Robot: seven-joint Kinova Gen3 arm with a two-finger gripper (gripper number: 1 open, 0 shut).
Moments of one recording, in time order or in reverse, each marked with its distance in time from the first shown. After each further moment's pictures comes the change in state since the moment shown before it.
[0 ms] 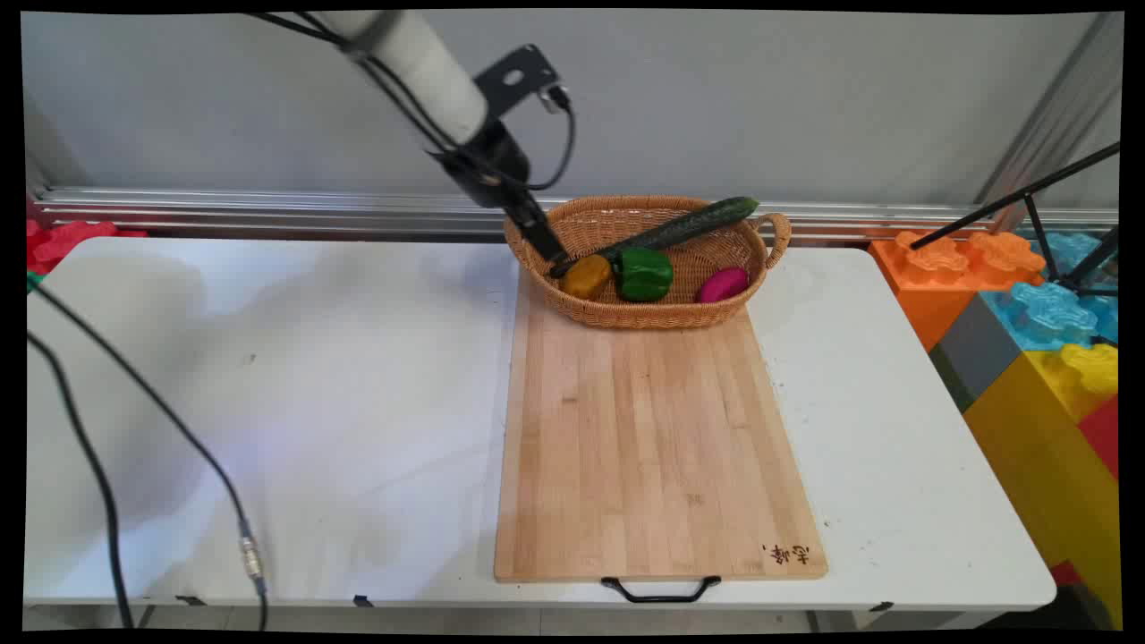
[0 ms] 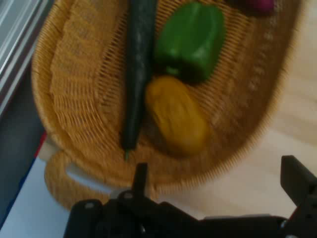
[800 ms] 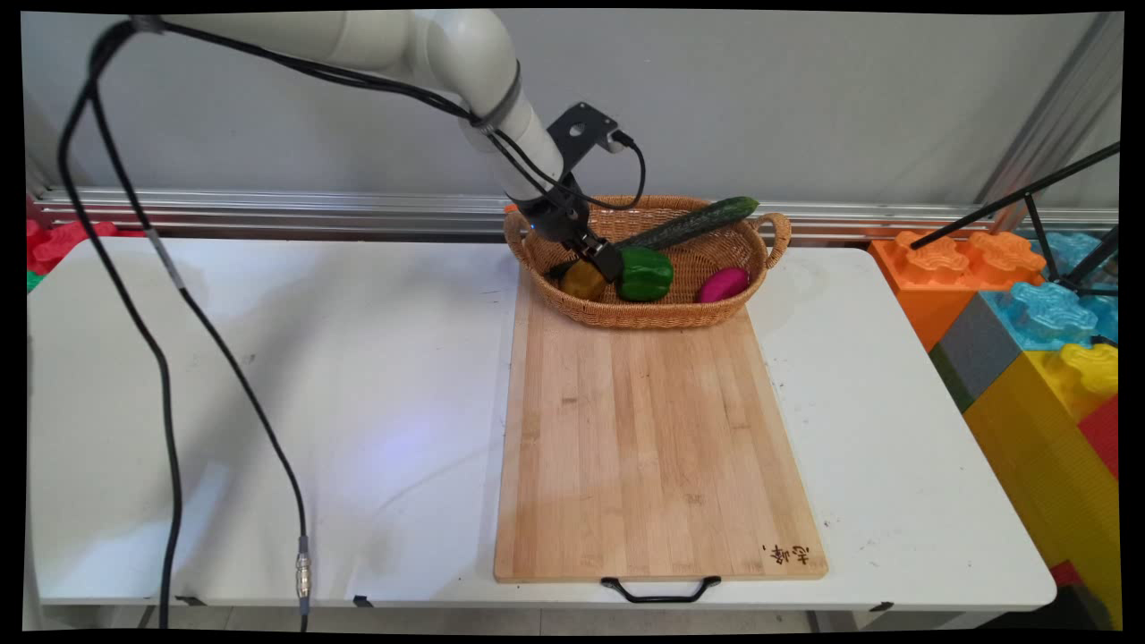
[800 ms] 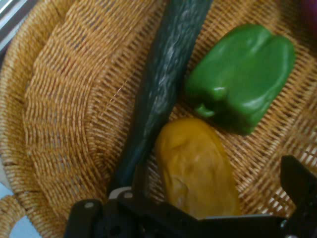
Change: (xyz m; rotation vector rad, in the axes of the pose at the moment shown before) arm 0.031 -0.007 0.112 0.030 -0.033 -0.256
